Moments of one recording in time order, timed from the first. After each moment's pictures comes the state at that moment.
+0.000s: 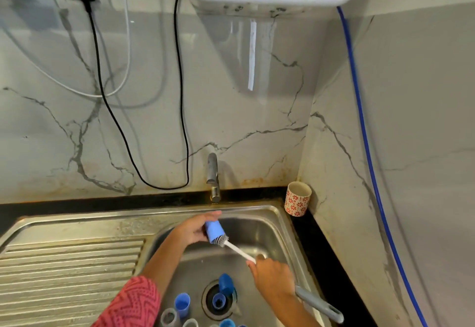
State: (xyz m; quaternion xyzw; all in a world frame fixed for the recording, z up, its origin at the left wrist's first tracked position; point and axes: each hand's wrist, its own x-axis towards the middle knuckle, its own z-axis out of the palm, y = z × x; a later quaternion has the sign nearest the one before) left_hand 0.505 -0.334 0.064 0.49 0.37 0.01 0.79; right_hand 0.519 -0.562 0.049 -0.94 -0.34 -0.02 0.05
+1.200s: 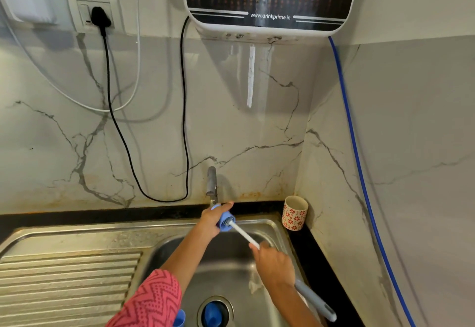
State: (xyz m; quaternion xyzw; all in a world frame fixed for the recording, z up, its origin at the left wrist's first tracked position) left_hand 0.545 -0.368 0.106 0.45 0.36 0.14 0.81; right_hand 0.531 -0.564 0.078 -0.95 -0.30 0.02 0.06
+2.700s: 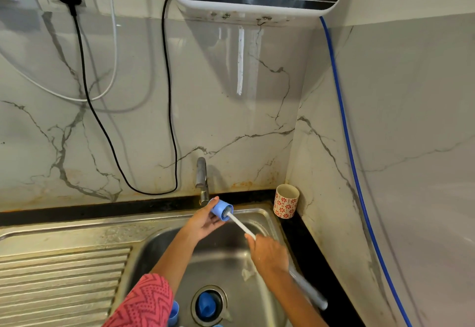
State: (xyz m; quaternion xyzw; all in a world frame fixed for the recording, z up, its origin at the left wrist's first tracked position) left_hand 0.544 -0.359 0.073 0.37 0.29 0.09 0.88; right_hand 0.554 -0.552 0.070 -0.96 -0.26 -0.01 0.07
